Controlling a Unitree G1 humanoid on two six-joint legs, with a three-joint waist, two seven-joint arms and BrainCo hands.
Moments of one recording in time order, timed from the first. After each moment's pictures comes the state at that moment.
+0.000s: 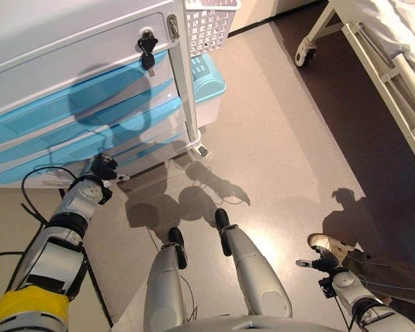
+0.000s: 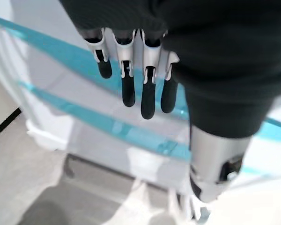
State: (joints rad) left arm -0.70 0.73 -0.39 1.09 0.06 -0.03 0.14; right arm -0.15 -0.40 0.25 1.16 0.01 -0.11 -0.09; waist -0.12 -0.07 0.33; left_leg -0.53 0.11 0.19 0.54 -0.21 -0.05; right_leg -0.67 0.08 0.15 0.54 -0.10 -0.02
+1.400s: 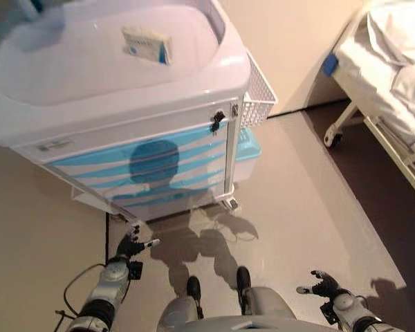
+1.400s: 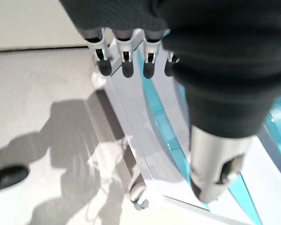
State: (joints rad) left arm -0.06 0.34 -0.13 0.95 -0.21 -0.09 0.06; right arm -0.05 -0.38 0.25 1.22 -0.13 -0.09 -0.08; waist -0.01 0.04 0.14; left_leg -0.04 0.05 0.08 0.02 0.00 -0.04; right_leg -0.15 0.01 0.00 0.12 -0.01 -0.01
